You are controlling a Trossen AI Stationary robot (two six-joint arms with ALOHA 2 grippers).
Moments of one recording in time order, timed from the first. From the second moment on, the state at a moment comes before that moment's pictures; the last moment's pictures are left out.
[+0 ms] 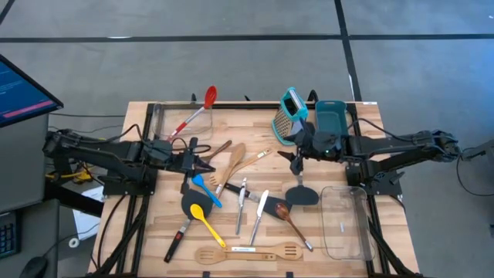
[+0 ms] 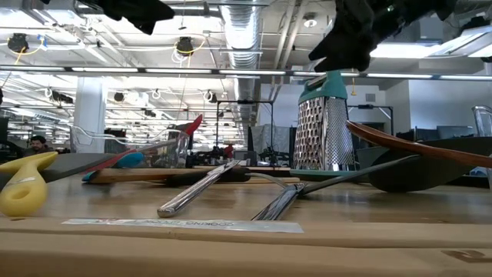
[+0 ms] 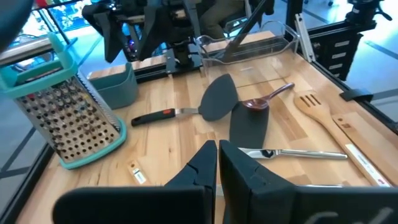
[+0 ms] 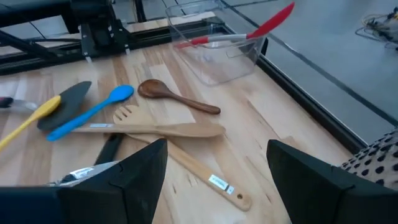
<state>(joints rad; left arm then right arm) -0.13 0.86 0.64 -0.10 -0.10 0.18 0.00 1.07 0.74 -0.14 0.35 0.18</state>
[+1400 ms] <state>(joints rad) -0.13 0.86 0.64 -0.09 -0.11 0.18 0.53 1.48 1.56 -1.02 0.62 0.83</state>
